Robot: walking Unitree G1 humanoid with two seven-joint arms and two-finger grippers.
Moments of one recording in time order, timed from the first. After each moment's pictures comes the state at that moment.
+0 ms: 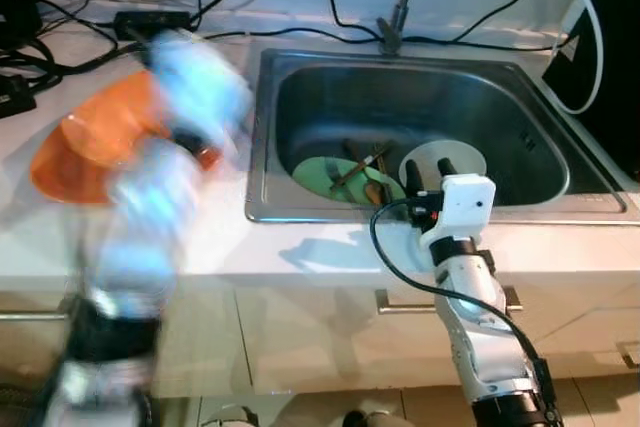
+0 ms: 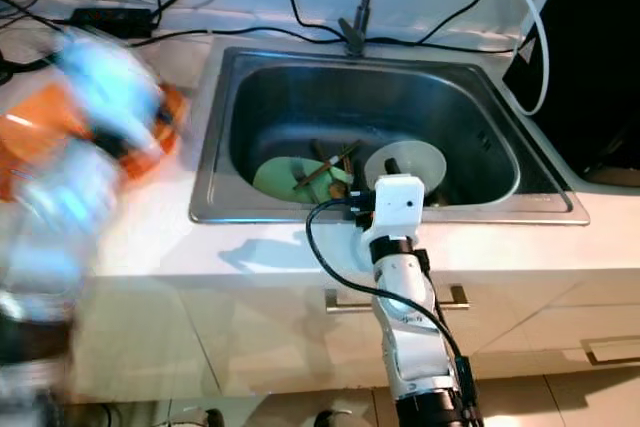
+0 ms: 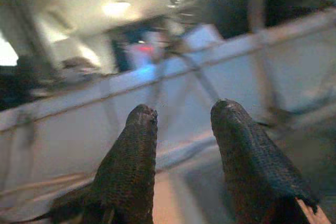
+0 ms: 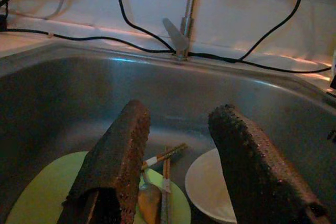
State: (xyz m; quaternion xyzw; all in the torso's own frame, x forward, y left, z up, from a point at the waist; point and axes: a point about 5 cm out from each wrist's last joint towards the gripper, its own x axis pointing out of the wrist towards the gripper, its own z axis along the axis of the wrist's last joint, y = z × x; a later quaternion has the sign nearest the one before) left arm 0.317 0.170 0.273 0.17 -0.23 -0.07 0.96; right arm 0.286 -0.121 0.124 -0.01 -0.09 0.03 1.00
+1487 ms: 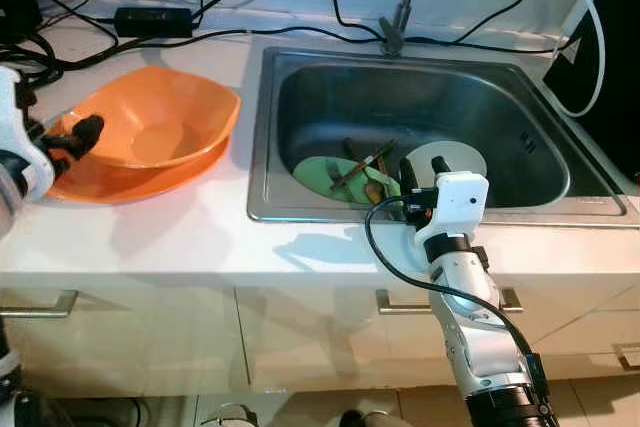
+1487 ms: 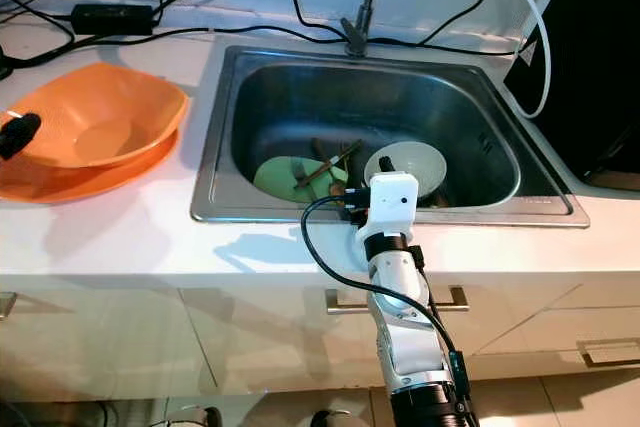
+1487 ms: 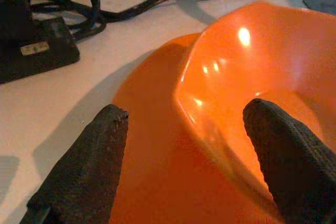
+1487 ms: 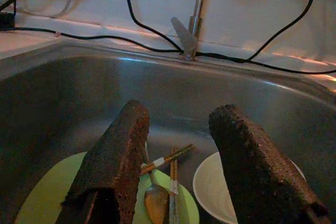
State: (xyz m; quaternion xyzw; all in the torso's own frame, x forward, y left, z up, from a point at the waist) left arm 0.282 0.310 0.242 0.02 0.12 0.07 0.99; right arm 0.290 -0.116 0.123 -0.01 -0.09 0.03 1.00
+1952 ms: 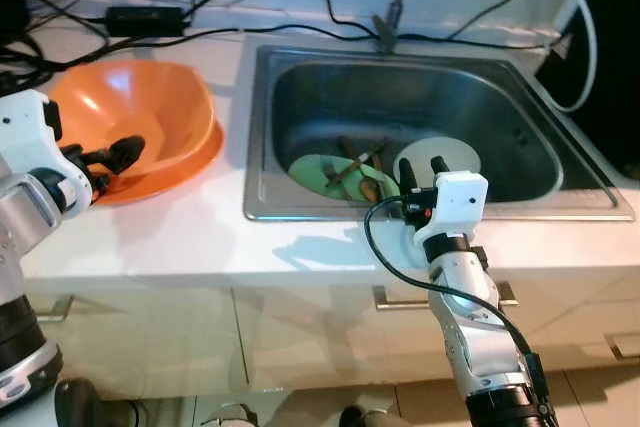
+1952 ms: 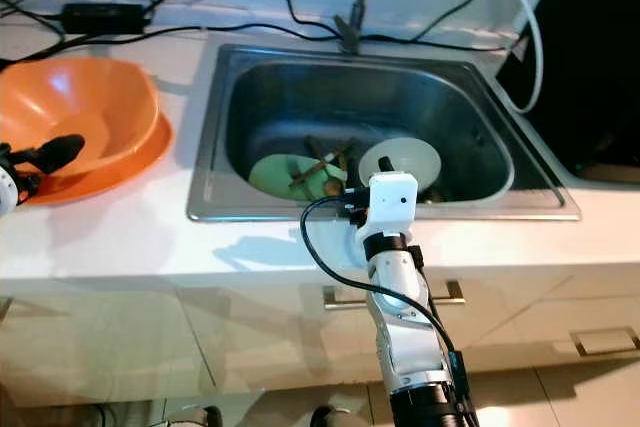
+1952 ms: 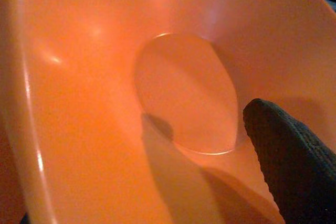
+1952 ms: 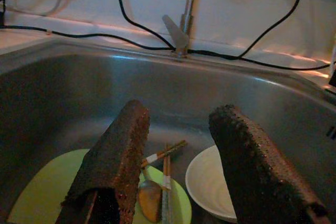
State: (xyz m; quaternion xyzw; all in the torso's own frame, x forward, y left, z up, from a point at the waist) left arm 0.282 0.287 0.222 -0.13 0.17 0.04 0.98; right arm 0.290 -0.116 0.124 -0.01 -0.09 0.03 1.00
